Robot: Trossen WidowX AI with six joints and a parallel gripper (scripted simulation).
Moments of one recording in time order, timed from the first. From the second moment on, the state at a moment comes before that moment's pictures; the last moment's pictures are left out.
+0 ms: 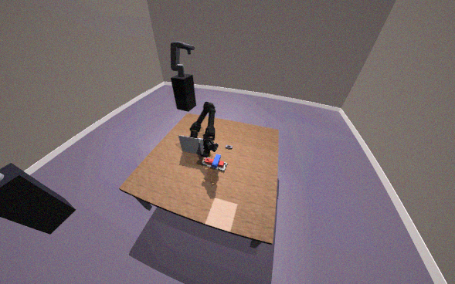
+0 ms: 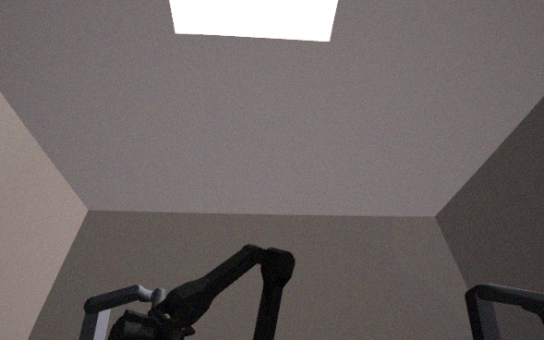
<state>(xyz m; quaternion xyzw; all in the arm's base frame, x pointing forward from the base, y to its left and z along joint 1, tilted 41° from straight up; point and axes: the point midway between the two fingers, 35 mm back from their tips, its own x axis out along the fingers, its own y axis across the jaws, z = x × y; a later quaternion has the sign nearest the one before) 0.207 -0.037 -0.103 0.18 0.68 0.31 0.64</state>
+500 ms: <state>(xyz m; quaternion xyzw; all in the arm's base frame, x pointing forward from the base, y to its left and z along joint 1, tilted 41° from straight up) 0.203 -0.043 -0.112 0.18 0.68 0.31 0.64</state>
